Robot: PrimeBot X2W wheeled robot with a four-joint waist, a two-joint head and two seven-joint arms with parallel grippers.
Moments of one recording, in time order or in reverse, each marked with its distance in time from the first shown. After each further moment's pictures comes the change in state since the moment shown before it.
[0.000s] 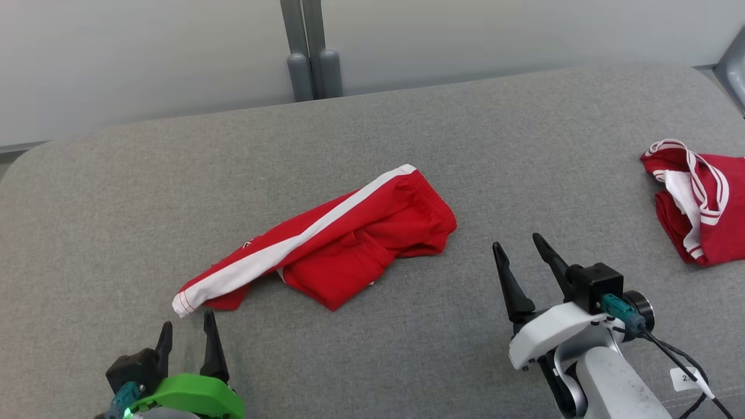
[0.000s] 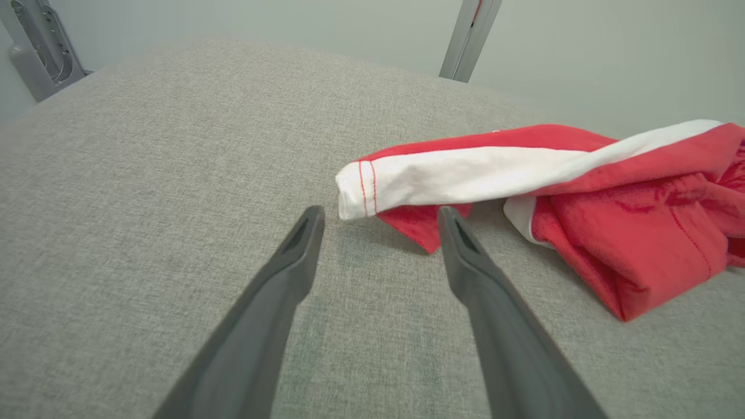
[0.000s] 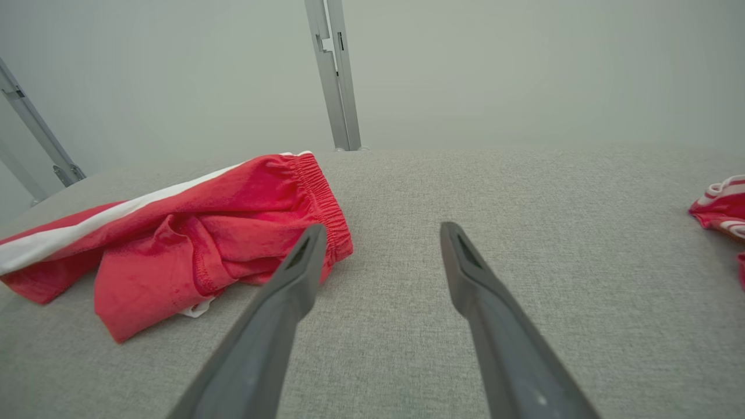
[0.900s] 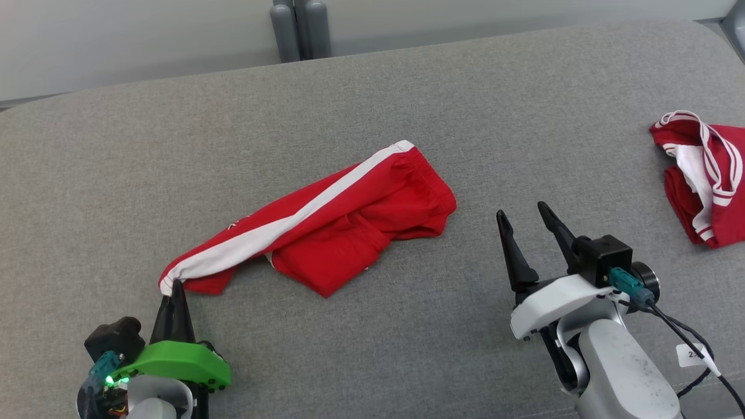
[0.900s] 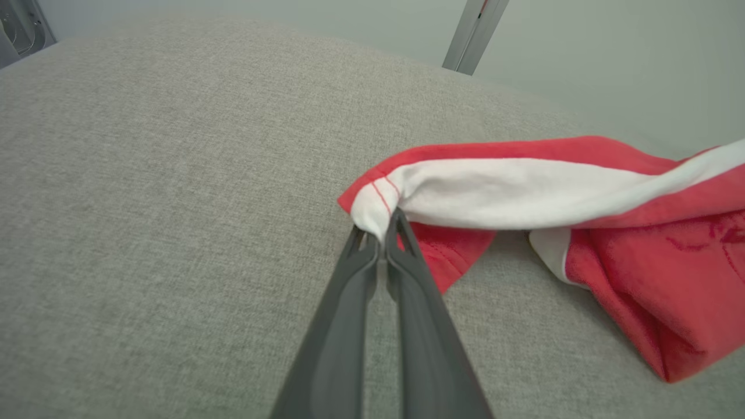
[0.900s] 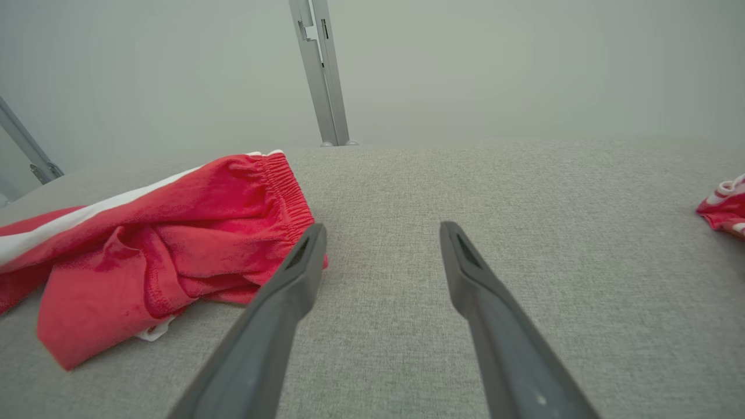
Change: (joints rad) left arm -0.106 0.000 0.055 0.047 -0.018 -0.061 0.000; right arm -0.063 0.000 -0.015 -0.016 0.000 0.000 0.000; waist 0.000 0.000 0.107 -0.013
